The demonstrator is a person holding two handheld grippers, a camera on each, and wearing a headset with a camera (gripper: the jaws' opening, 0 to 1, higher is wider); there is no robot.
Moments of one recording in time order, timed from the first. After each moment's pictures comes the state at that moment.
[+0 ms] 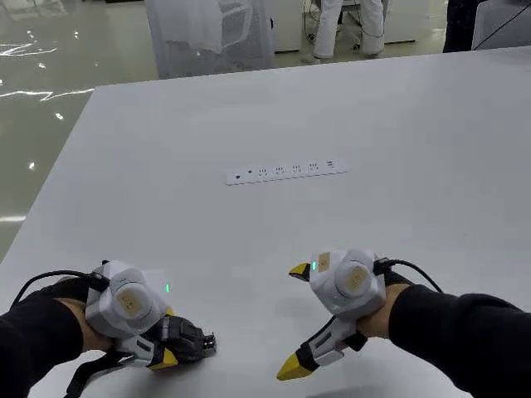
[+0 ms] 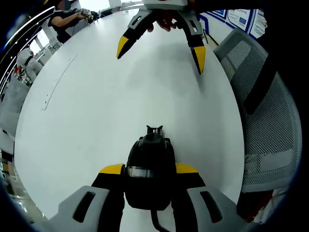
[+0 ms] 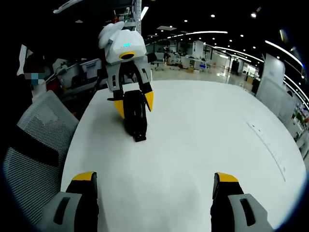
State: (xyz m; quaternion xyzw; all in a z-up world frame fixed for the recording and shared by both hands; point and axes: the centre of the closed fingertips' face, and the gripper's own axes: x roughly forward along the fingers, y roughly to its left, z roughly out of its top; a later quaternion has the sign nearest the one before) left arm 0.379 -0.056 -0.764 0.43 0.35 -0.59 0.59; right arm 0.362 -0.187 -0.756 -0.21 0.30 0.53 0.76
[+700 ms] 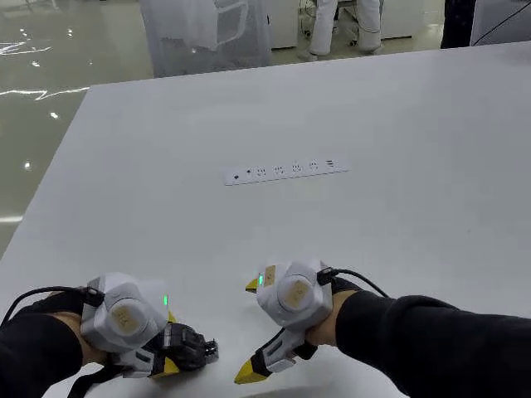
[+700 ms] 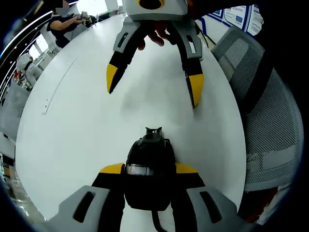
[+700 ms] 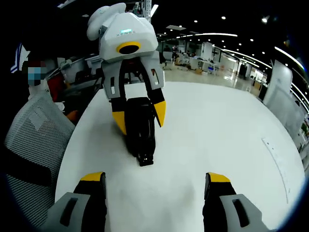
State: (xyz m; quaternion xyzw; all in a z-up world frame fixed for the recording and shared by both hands) left arm 0.379 -0.056 -0.767 0.43 0.33 -0.60 0.59; right arm 0.369 -0.124 -0.765 -0.23 0.29 0.56 0.74
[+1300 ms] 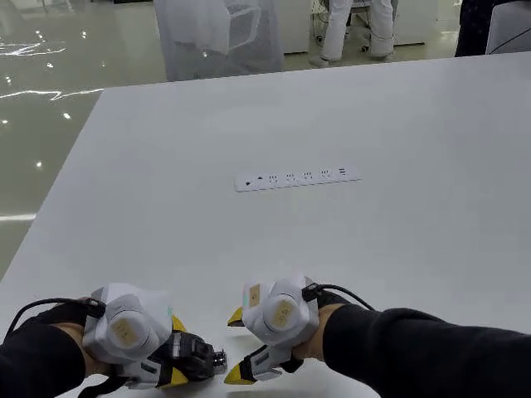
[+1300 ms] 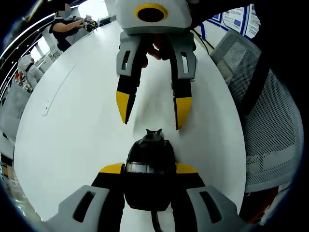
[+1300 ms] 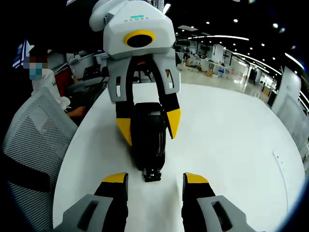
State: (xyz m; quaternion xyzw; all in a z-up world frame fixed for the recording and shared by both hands) left arm 0.378 -0.057 -0.766 0.41 0.32 -0.61 0.60; right arm 0.368 -0.091 -0.769 -0.23 0.29 0.59 0.72
